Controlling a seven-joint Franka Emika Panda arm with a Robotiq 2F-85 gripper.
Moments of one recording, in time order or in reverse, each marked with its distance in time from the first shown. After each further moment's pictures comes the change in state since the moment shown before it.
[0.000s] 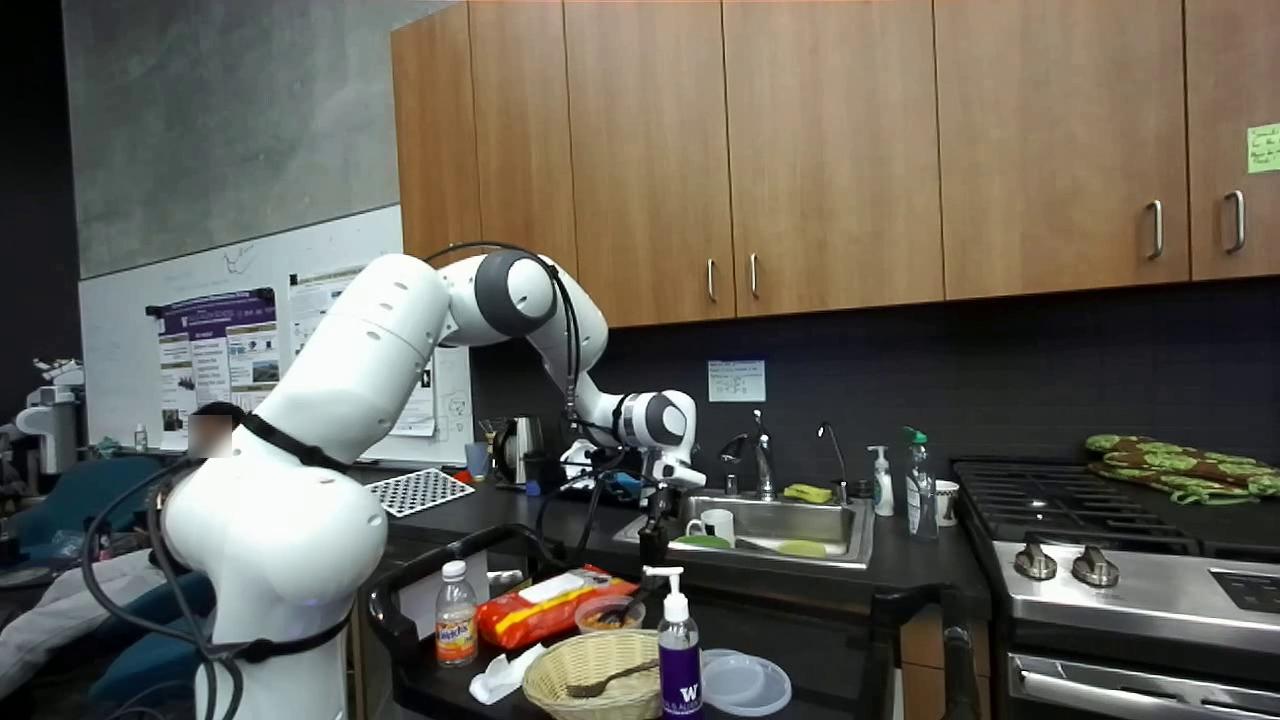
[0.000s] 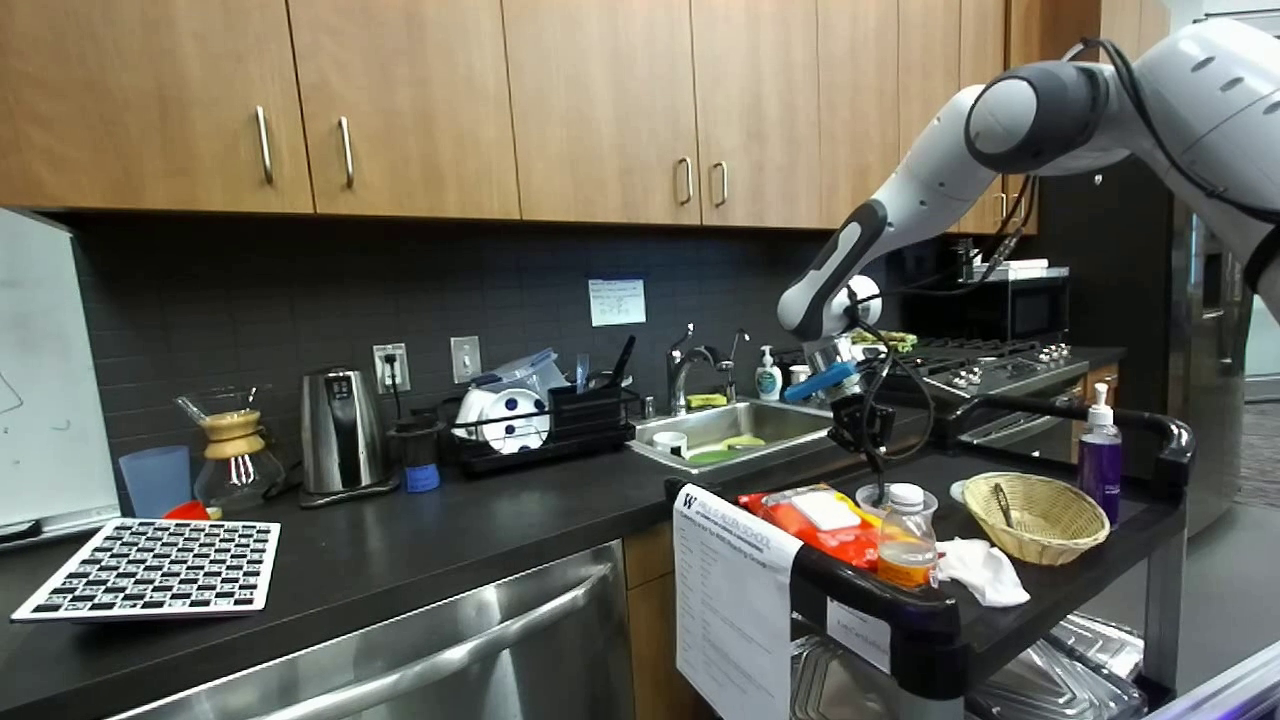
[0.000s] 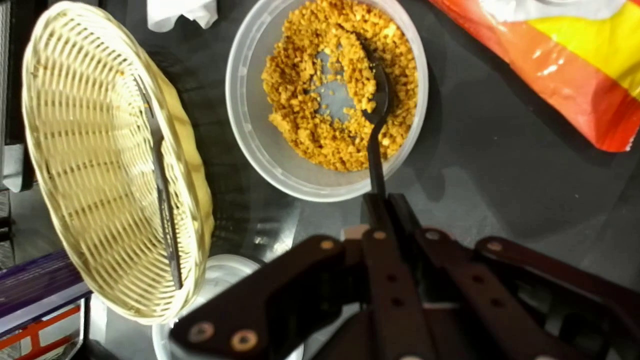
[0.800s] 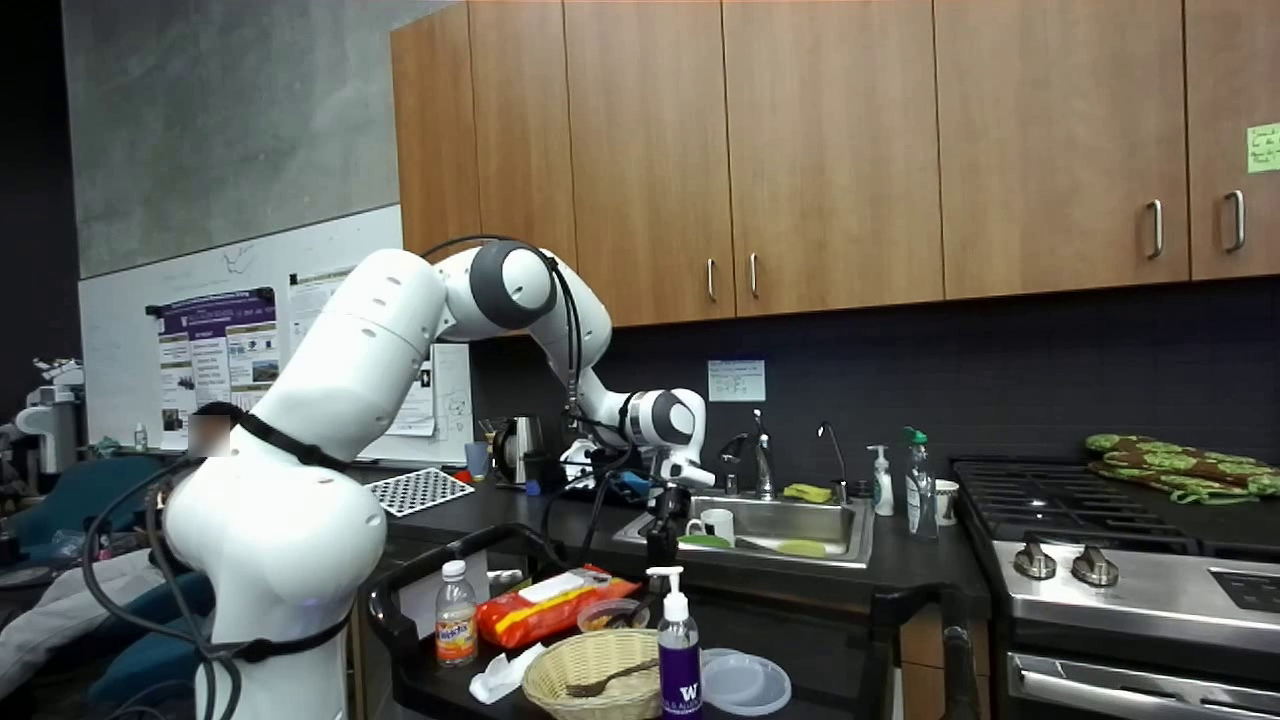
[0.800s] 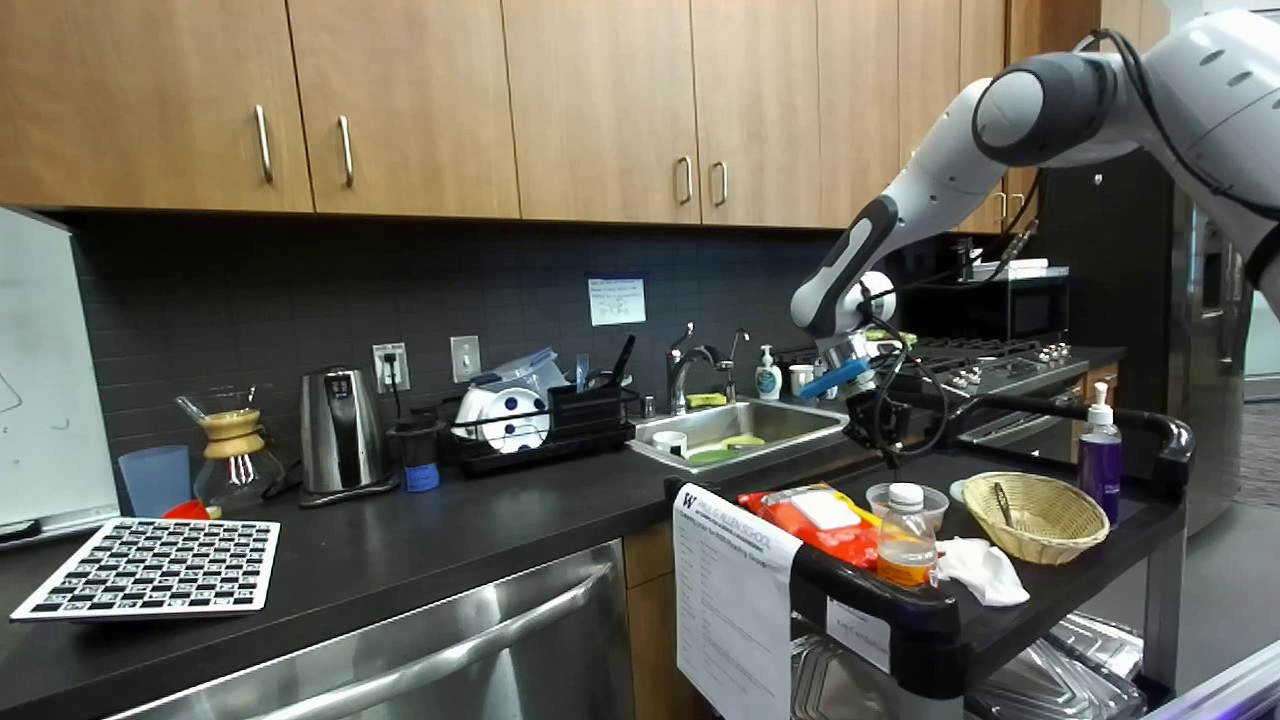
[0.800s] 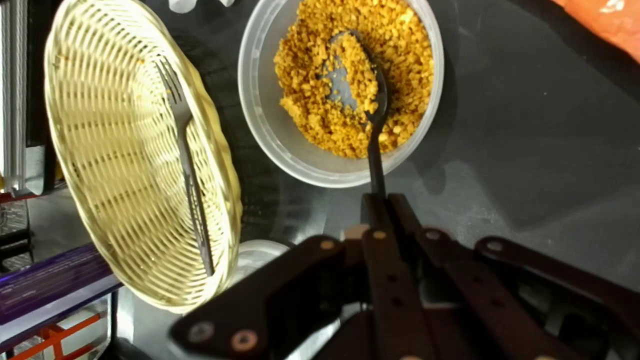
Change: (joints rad) arm -0.010 -0.028 -0.032 -0.038 -0.003 0.003 0.010
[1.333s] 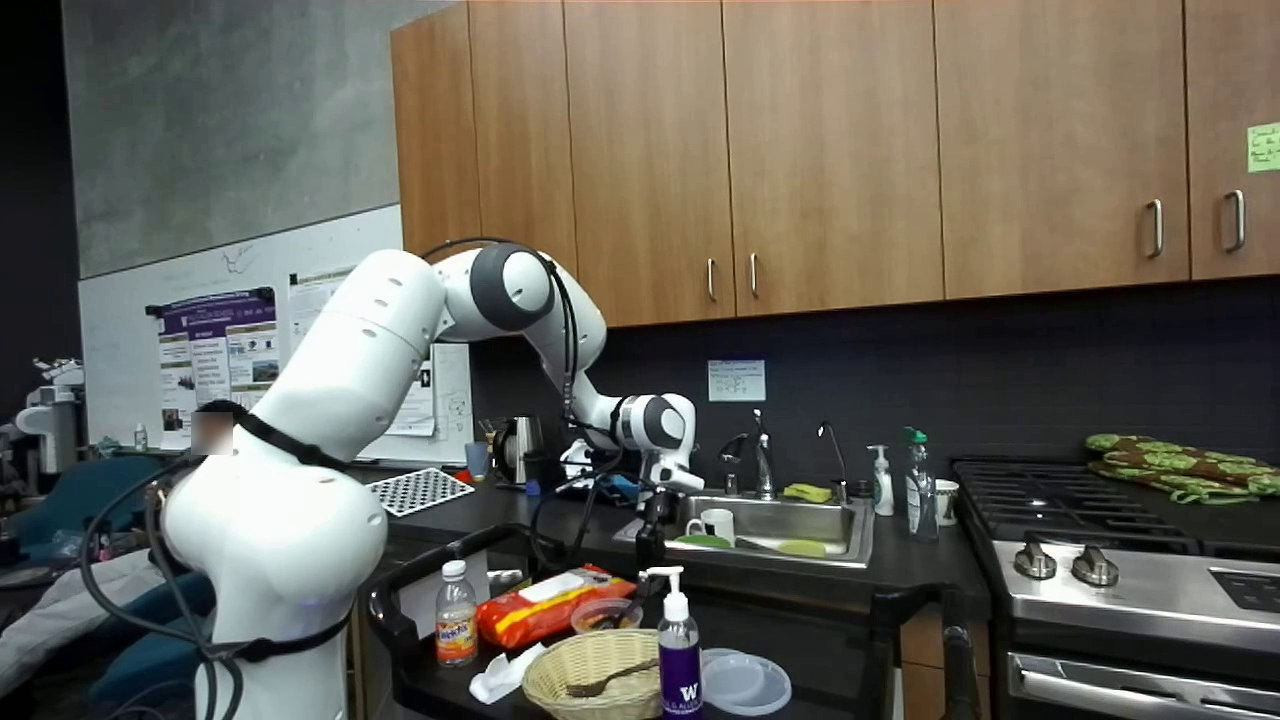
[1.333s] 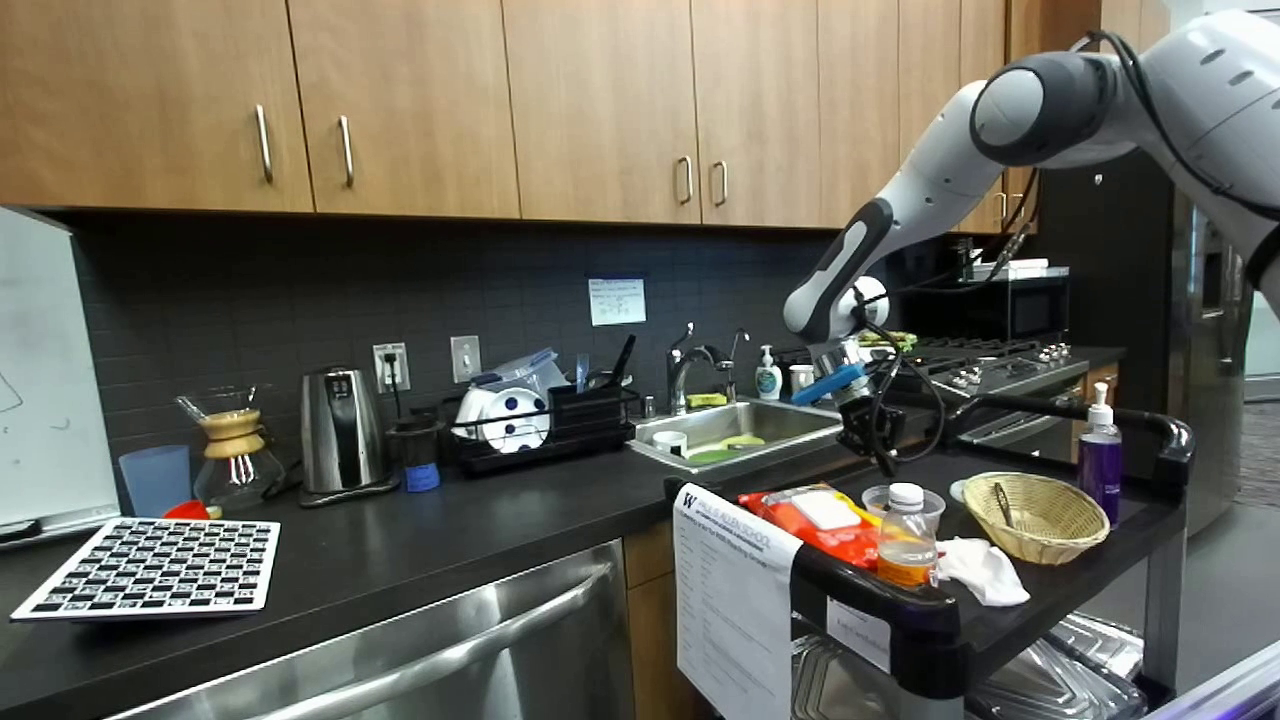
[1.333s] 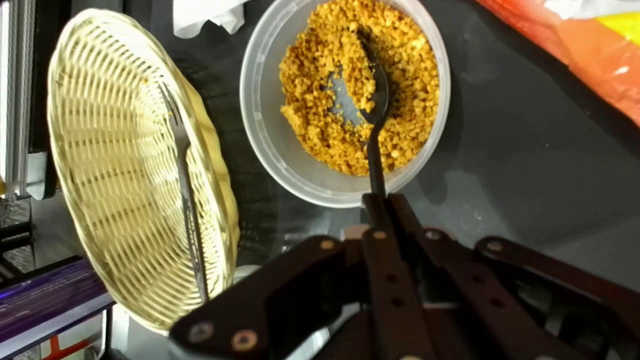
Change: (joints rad) arm 0.012 0.004 0.022 -0.017 0.000 -0.002 -0.002
